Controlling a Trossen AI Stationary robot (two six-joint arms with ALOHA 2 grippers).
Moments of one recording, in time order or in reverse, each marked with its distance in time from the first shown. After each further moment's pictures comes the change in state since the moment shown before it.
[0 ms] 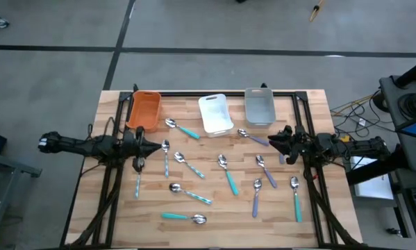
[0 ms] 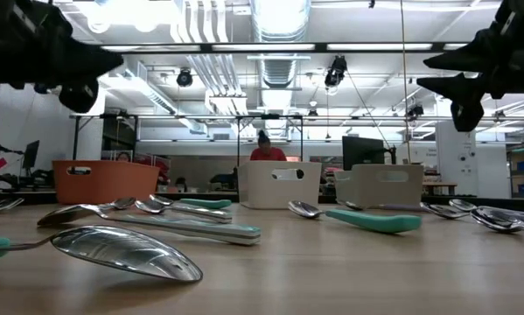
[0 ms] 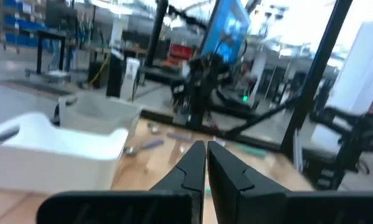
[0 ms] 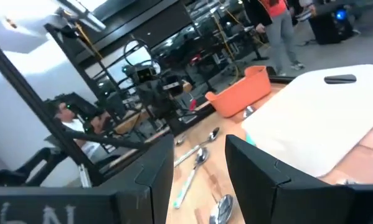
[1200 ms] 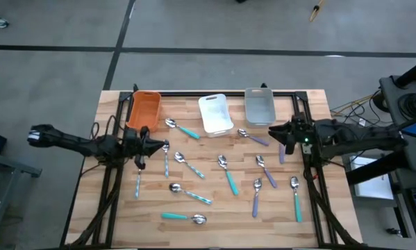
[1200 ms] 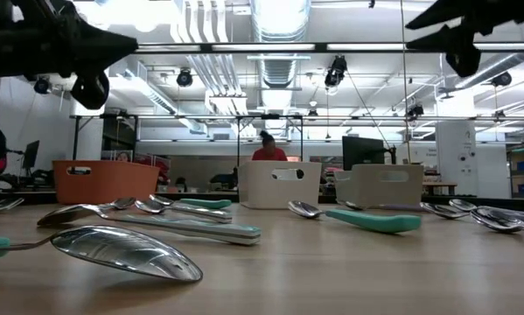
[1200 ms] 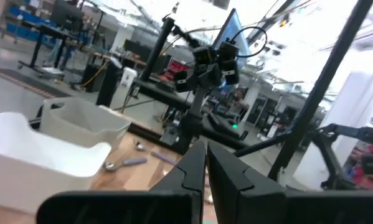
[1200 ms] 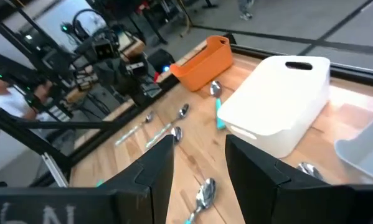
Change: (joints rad) left arm 0.000 0.350 0.002 0.431 -0.024 -0.139; right arm 0.000 0.549 0.604 -0.471 0.071 0.106
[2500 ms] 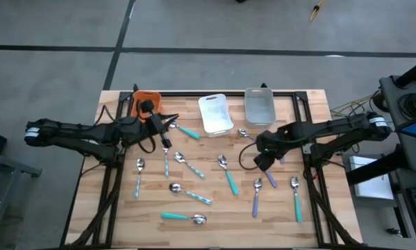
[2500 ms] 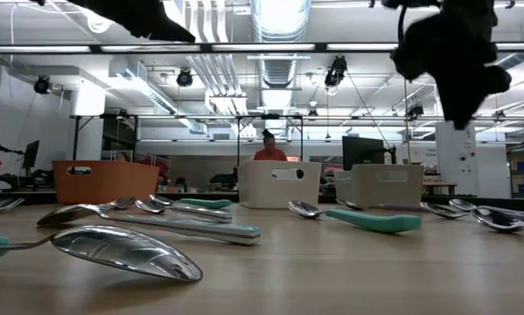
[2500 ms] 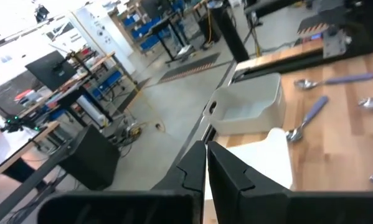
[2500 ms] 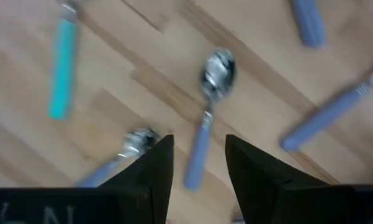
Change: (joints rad) left arm 0.159 0.475 0.652 -0.565 -0.308 0.778; right arm -0.003 0.707 0.373 -0.723 -0.376 0.339
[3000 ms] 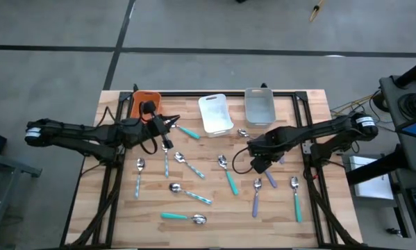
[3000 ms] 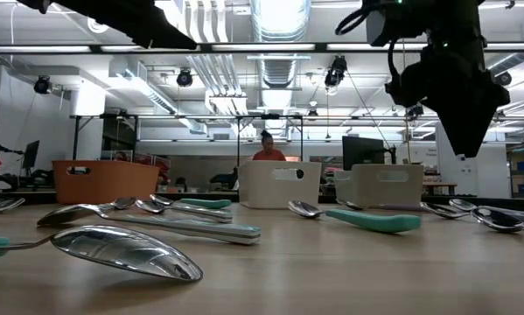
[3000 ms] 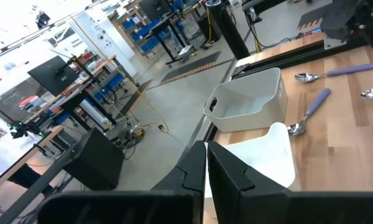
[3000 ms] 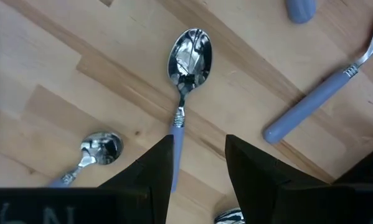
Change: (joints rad) left arm 0.004 0.006 -0.035 0.054 0.000 0.045; right arm -0.002 0.151 -0.001 -0.013 -0.002 0.004
